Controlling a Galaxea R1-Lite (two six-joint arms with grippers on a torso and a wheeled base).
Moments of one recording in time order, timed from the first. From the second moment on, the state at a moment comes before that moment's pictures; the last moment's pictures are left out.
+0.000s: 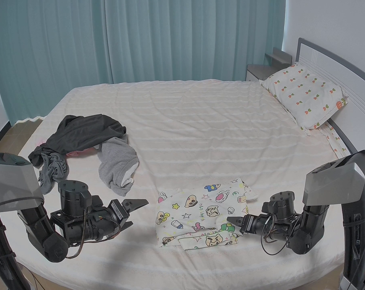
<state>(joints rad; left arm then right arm) -0.35 2.03 -0.30 -1.24 -0.32 -1.05 0.42 2.43 -0.49 -1.31 0.11 0.60</state>
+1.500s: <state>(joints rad) -0.35 2.05 -0.30 -1.24 -0.32 -1.05 0.40 2.53 -0.43 -1.55 0.26 0.50</state>
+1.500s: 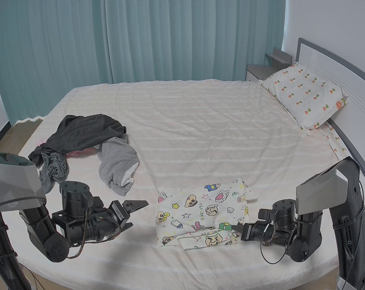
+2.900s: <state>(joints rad) -0.34 2.05 -0.30 -1.24 -0.32 -1.05 0.29 2.45 -0.28 -1.50 0.33 0.42</state>
